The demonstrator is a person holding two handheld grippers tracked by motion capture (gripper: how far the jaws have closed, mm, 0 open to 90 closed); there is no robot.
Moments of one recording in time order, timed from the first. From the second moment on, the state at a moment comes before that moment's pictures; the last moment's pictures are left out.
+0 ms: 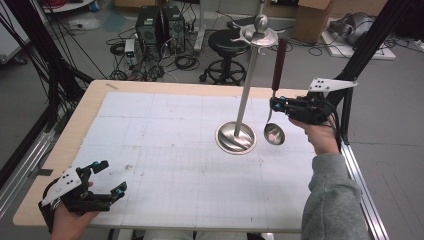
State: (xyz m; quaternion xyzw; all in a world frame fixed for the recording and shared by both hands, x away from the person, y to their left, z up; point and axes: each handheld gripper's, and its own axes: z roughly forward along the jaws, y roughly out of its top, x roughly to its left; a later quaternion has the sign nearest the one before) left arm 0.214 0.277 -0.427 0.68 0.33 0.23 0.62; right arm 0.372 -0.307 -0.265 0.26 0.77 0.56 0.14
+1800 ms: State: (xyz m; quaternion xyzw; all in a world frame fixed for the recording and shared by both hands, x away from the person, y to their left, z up) left arm 0.226 0.275 -0.422 0.65 0.33 0.24 0.64; right arm 0.302 -0.306 -0.366 0.28 0.73 0.60 0.17
